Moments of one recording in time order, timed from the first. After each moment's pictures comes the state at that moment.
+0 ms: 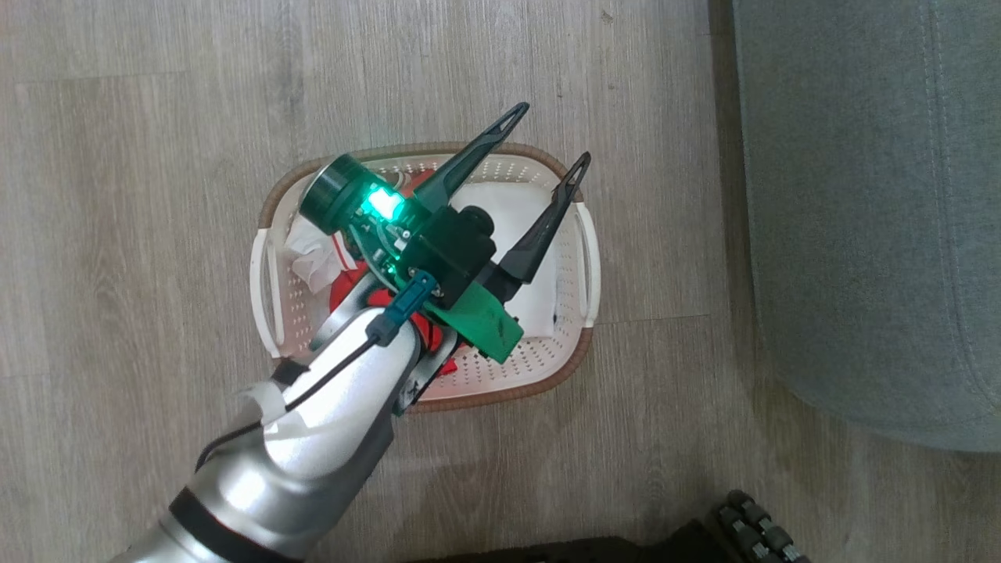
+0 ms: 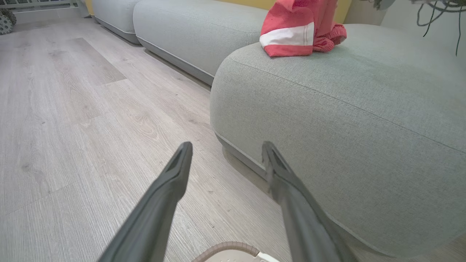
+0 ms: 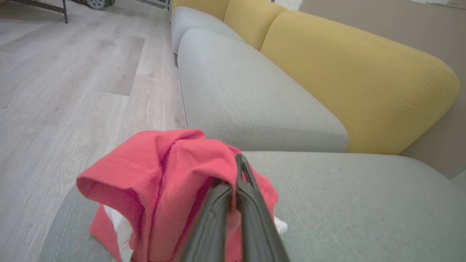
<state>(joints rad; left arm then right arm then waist) -0.65 0.11 -0.71 0.27 -0.13 0.00 -0.23 -1.21 -0.49 -0.25 0.98 -0.04 0.13 -0.26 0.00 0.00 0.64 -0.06</state>
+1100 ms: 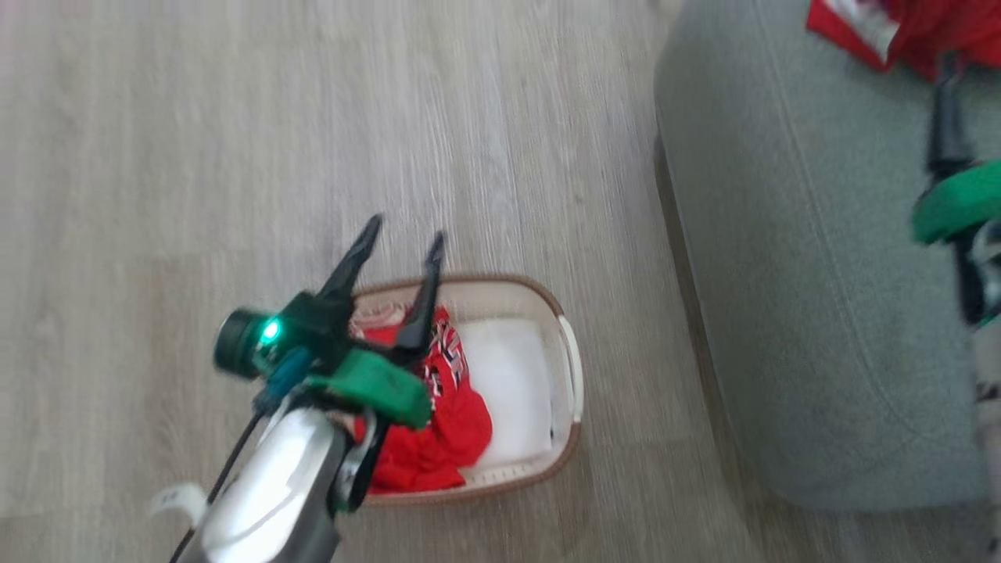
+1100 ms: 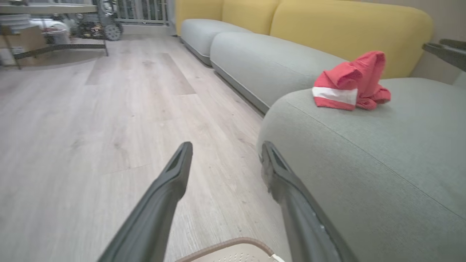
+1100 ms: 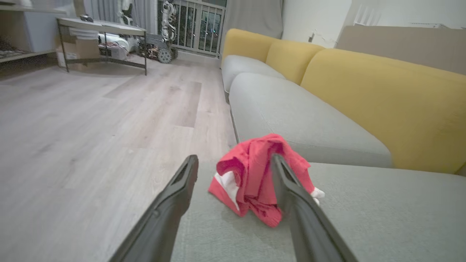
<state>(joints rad) -0.35 0.14 -0.52 0.25 -0.29 0.10 -0.25 -0.66 -0.30 -0.10 0.60 0.08 0.13 -0.26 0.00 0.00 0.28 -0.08</state>
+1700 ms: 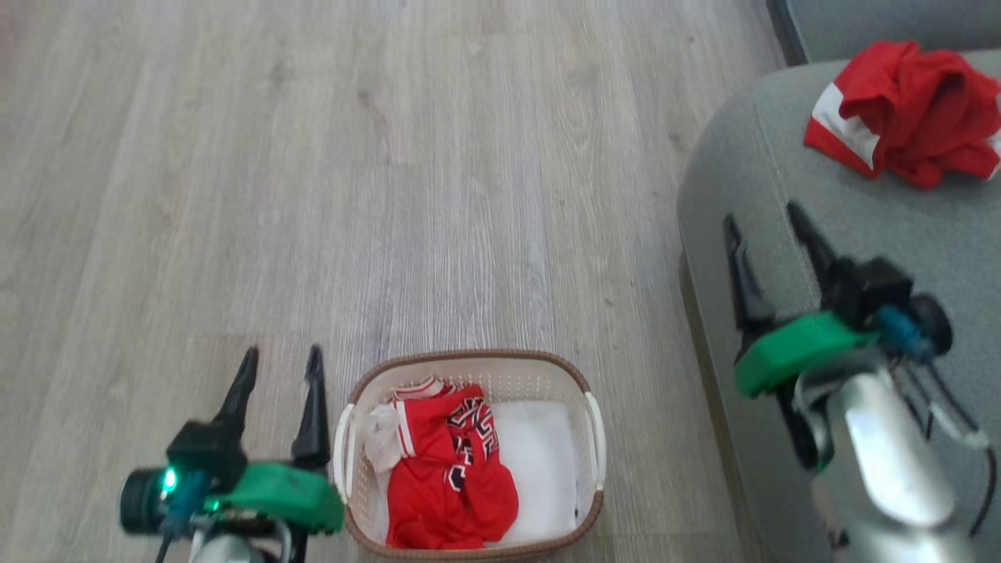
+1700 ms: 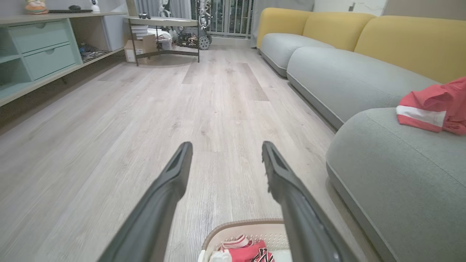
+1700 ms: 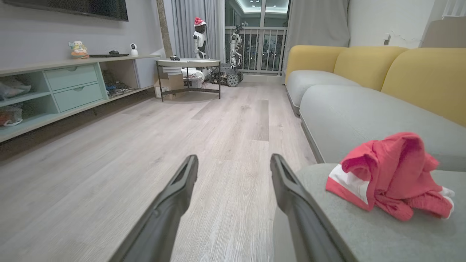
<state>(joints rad) -0.03 0.15 -0.28 0.17 -0.28 0.15 -0.25 -0.37 -0.08 0.04 0.44 0.10 0.13 -0.26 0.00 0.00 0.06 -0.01</state>
